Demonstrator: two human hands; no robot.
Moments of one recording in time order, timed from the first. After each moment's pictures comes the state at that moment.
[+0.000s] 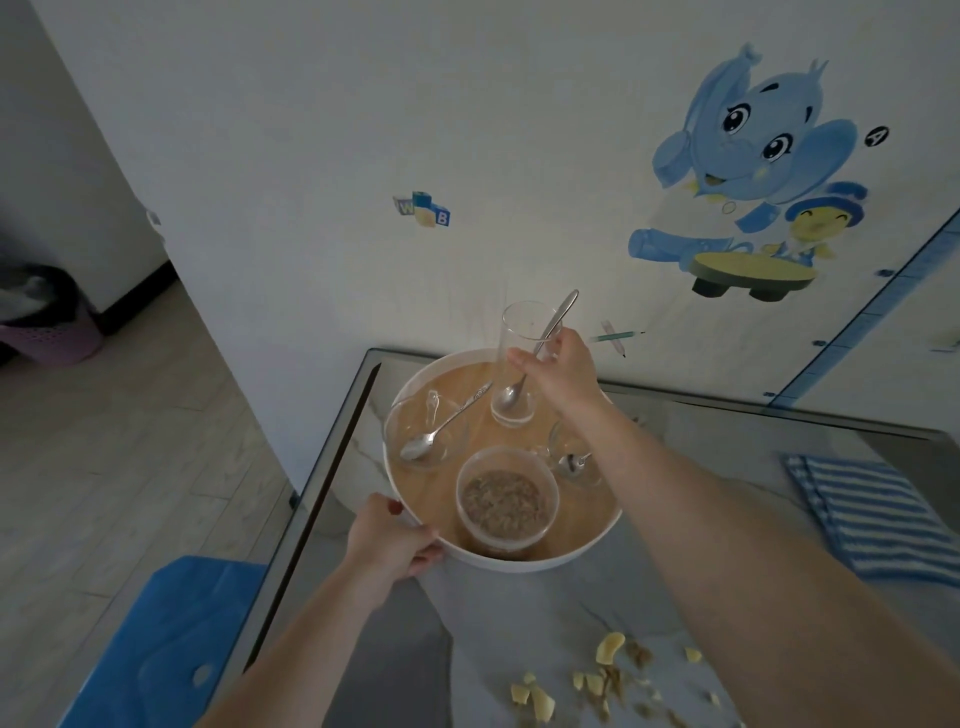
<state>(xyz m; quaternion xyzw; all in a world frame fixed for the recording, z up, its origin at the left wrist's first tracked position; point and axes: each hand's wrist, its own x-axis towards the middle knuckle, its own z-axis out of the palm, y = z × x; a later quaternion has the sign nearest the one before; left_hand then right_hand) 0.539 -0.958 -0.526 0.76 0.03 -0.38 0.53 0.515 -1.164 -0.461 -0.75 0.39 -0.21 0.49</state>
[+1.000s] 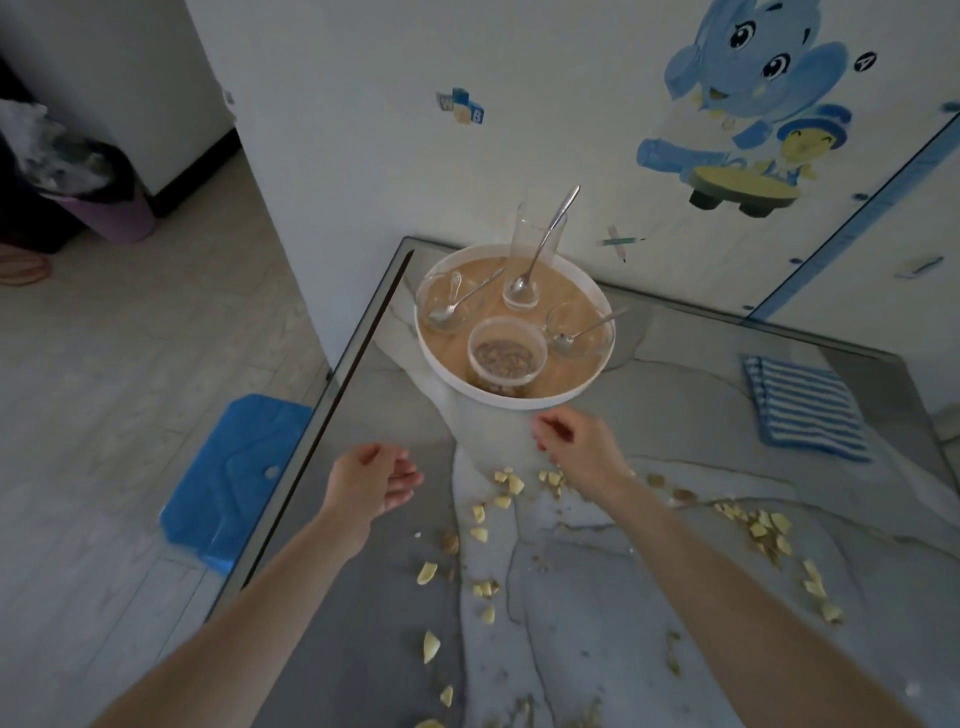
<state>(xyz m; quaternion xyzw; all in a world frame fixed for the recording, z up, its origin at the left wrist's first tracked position) 0.432 -0.847 -0.489 0.70 0.12 -0.38 0.59 0.329 -1.043 -0.478 -0.83 0.33 -0.04 0.45</state>
